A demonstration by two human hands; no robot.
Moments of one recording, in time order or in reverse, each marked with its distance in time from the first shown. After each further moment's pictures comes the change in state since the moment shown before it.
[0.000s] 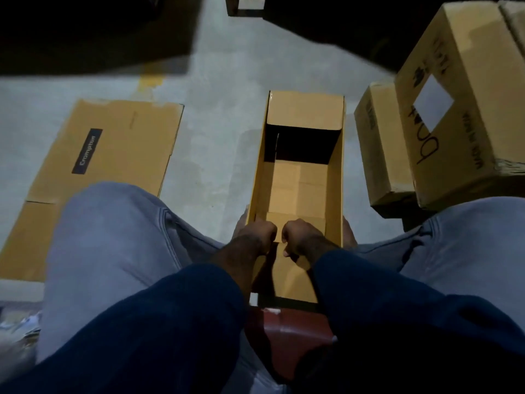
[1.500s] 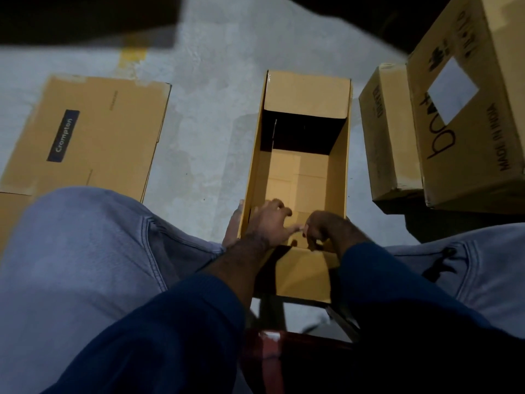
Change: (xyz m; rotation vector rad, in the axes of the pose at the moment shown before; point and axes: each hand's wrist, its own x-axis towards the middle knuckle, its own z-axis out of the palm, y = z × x) left_hand 0.040 0.017 0.003 -0.169 0.304 0.091; right_hand 0.037 0.052 -0.037 0.148 -0.140 0.248
